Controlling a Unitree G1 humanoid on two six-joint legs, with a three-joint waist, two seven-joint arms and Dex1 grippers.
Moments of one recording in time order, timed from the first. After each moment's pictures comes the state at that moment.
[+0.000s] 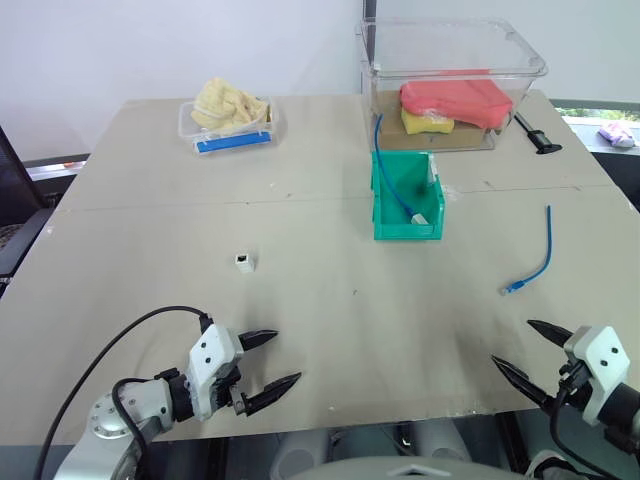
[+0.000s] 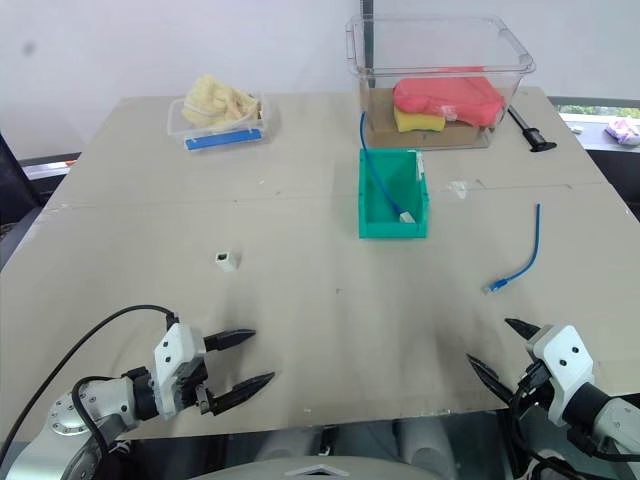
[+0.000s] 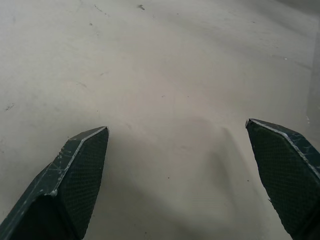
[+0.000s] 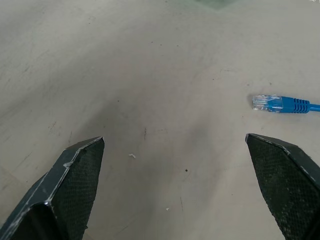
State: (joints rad) left arm 0.46 0.69 0.14 -0.40 -0.42 0.16 -0.98; right arm 0.64 -0.57 -0.37 -0.62 0.37 0.27 0.76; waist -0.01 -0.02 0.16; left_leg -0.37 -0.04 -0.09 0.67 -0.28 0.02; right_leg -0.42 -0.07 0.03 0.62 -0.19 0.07
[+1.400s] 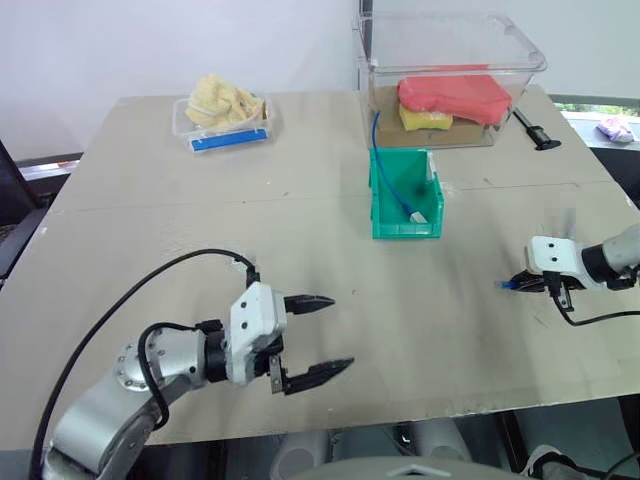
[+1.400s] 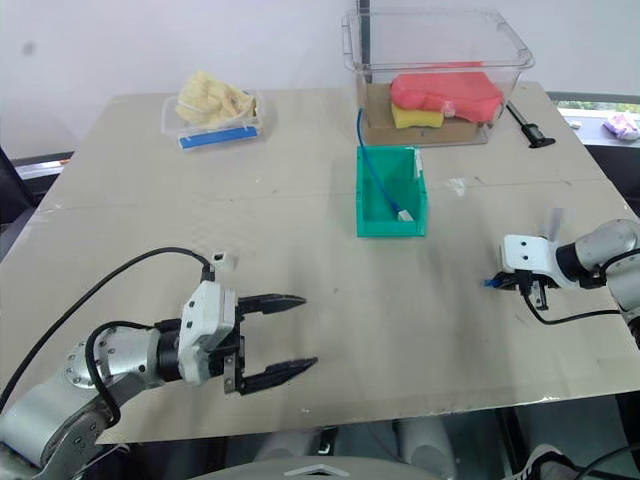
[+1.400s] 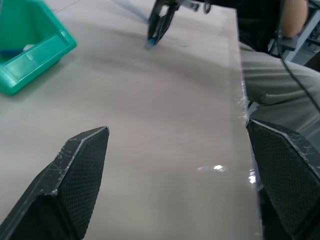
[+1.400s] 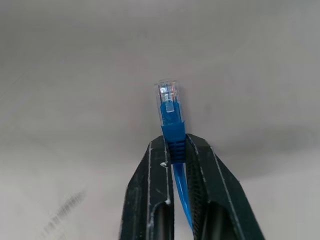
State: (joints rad) left arm 0.15 0.79 0.07 -0.71 -0.62 0.49 -0.90; right arm -0.49 -1.00 0.22 0.32 0.02 0.00 1.41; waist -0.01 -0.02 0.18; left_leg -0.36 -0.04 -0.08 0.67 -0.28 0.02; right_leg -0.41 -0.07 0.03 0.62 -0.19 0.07
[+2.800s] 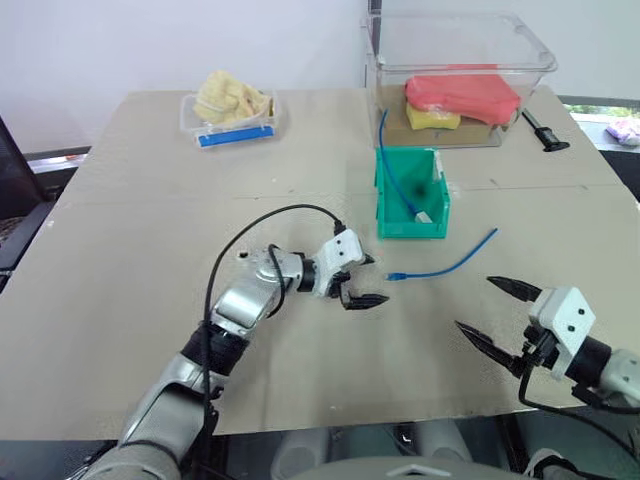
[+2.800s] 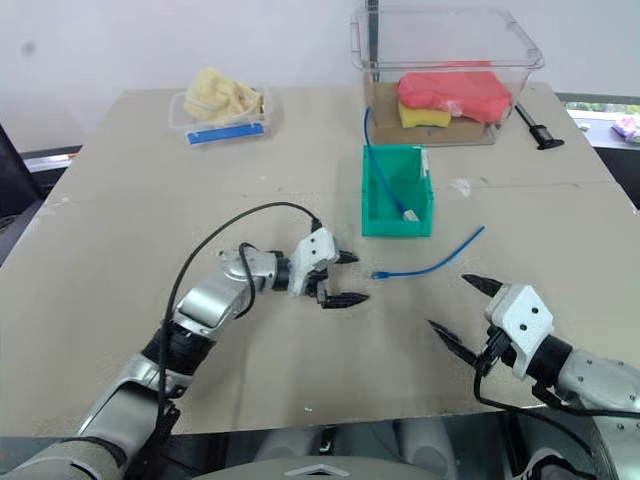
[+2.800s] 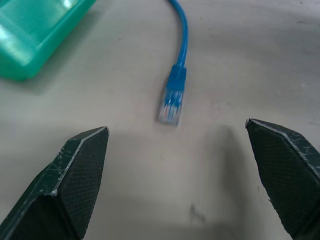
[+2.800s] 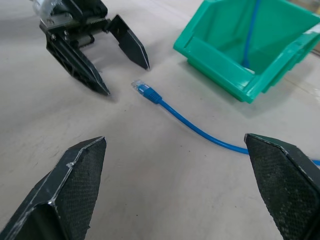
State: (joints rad) left arm -0.55 0.45 -0.40 0.12 -0.17 0.36 -1.01; right arm 0.40 -0.54 -0.28 -0.80 0.27 0.41 0.78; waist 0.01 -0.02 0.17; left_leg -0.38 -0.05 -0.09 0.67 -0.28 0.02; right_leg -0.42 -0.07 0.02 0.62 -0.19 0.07
